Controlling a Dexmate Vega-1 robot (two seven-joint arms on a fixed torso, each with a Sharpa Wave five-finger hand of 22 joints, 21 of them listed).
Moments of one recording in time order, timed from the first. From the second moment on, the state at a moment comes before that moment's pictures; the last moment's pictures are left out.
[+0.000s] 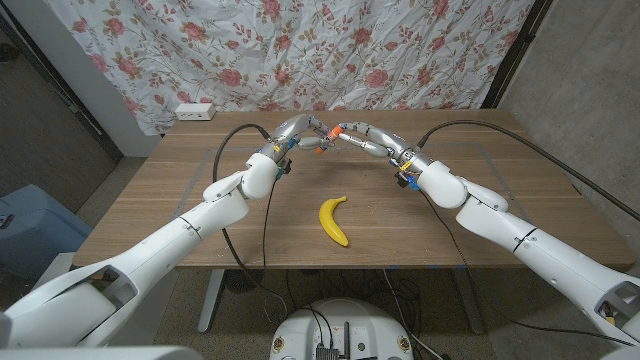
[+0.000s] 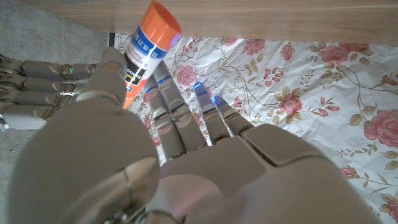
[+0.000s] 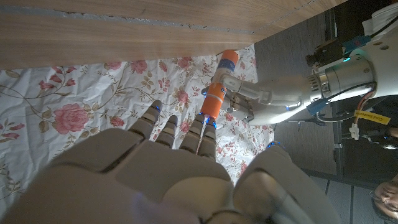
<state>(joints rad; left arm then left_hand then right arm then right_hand) 0.68 0.63 0.66 -1.63 0.38 -0.01 0.29 0.84 0.00 0.38 -0.19 0.18 1.07 -0.13 0.19 0.18 1.16 -0.21 0.20 0.19 0.53 -0.05 0.18 0.17 0.19 -0.04 0.18 0.17 -0.78 -0.71 -0.61 -1.70 -0.27 0.22 -0.06 0.29 0.10 0.02 0.05 0.24 0.31 -0.13 0.20 0.17 0.29 -0.15 0.19 0.18 -0.02 0.01 0.22 0.20 0.11 0.09 0.19 0.16</state>
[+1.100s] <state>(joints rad) 0.67 0.64 0.66 -1.64 0.37 -0.01 0.26 0.84 0.00 0.37 -0.18 0.17 1.07 -0.13 0.19 0.18 1.16 -0.21 0.19 0.19 0.53 -0.05 0.18 0.17 0.19 -0.04 0.18 0.17 -0.79 -0.69 -0.59 -1.66 -0.21 0.25 -0.10 0.30 0.11 0.03 0.04 0.24 0.31 -0.13 0.20 0.18 0.29 -0.14 0.19 0.18 -0.01 0.00 0.22 0.20 0.12 0.08 0.19 0.16</state>
